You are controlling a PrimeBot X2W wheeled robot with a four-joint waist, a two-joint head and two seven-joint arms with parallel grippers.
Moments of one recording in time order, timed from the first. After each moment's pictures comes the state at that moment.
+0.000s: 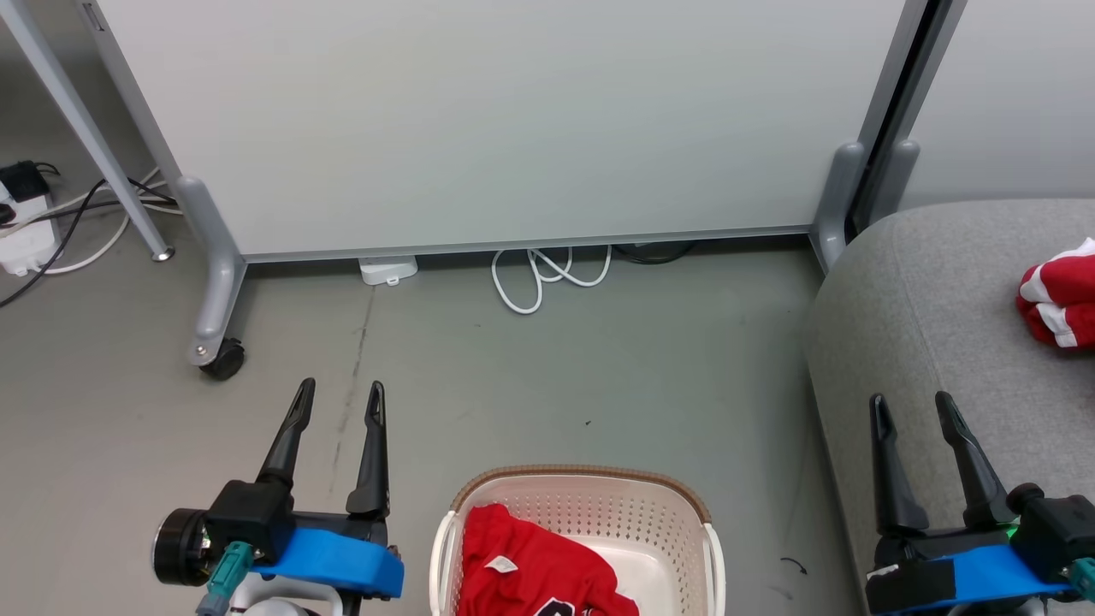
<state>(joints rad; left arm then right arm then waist) -0.08 0.08 -0.14 0.23 -0.16 -0.08 -0.26 0.00 -0.05 -0.07 0.11 0.18 0.13 -0.26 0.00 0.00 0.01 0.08</state>
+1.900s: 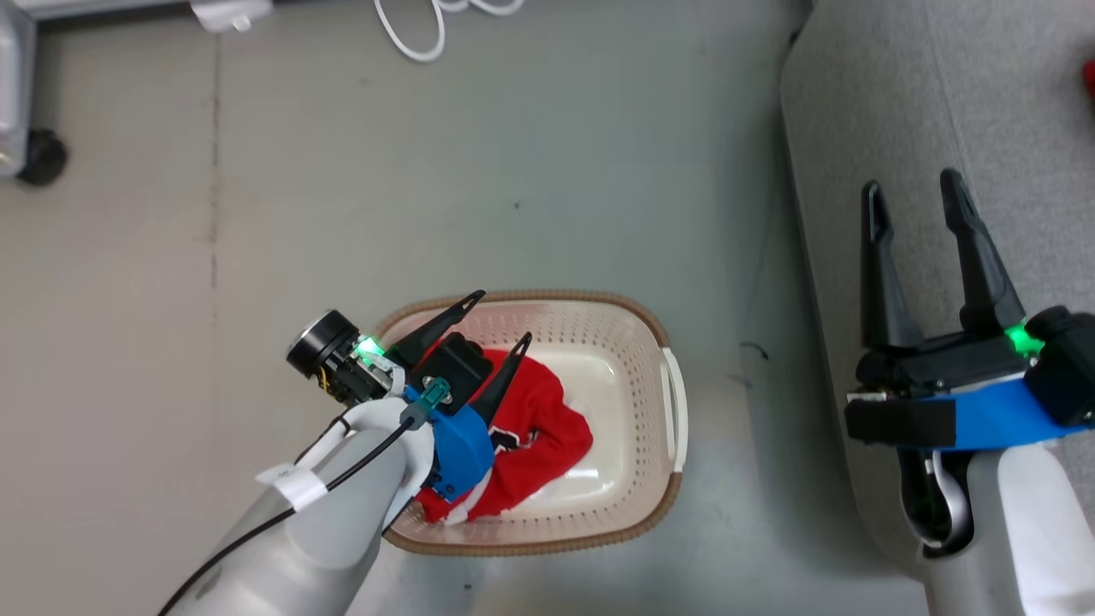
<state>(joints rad) -0.68 0.16 -0.77 0.84 -0.14 -0.13 -0.26 -0.32 -0.05 -0.01 0.03 0.16 0.13 -0.26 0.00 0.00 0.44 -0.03</state>
